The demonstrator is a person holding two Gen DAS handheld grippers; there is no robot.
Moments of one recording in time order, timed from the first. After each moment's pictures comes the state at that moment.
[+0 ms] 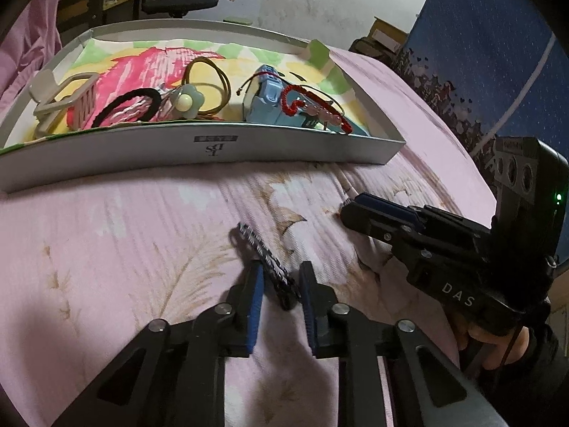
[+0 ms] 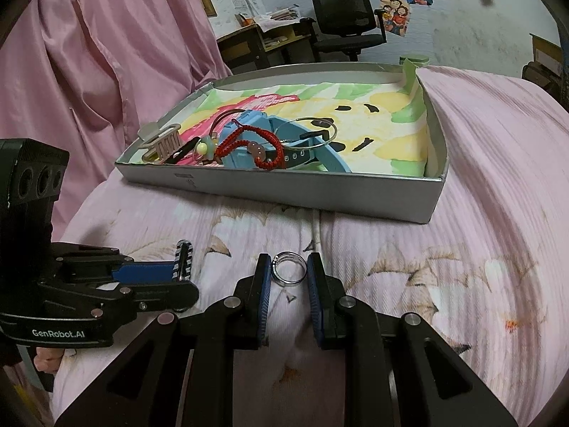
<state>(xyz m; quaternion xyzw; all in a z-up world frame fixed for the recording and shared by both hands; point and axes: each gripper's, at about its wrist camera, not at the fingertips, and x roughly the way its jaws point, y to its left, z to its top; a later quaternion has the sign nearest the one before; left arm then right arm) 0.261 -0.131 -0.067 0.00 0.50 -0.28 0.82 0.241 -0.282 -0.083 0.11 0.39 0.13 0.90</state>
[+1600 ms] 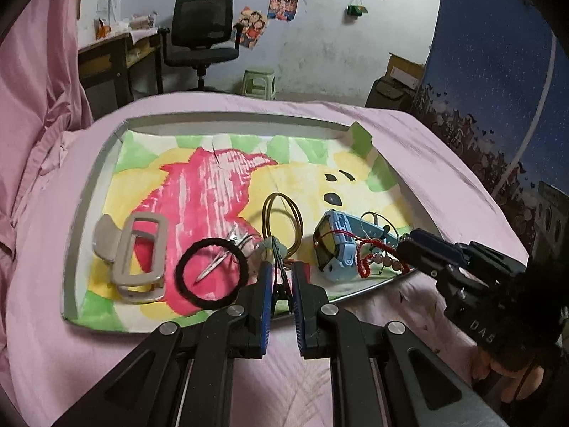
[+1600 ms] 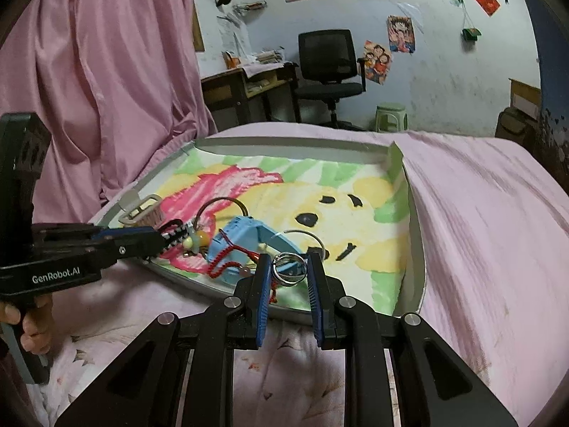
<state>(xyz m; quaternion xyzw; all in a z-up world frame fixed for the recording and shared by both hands) 0.323 -0.106 -0.002 0.03 0.42 -0.23 0.88 0.272 -0.276 -0.030 0.08 0.32 0.06 0.94</state>
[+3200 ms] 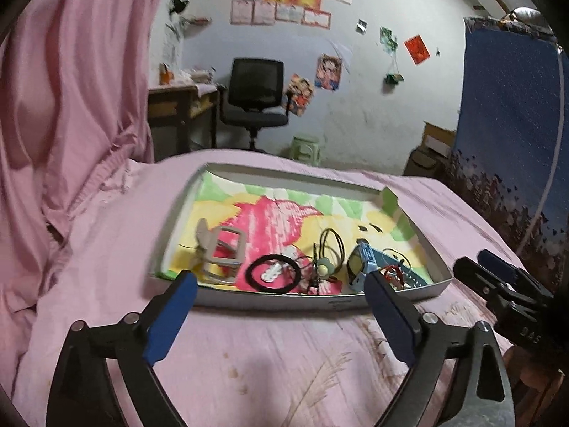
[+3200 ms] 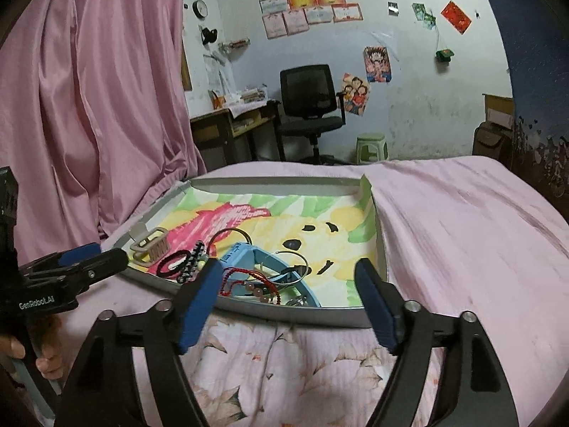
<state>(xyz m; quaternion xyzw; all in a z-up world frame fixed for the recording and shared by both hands) 0.247 -0.058 0.019 -0.02 0.27 -0.13 0.95 0.222 -0.282 -0.004 0.09 0.23 0.01 0.97</state>
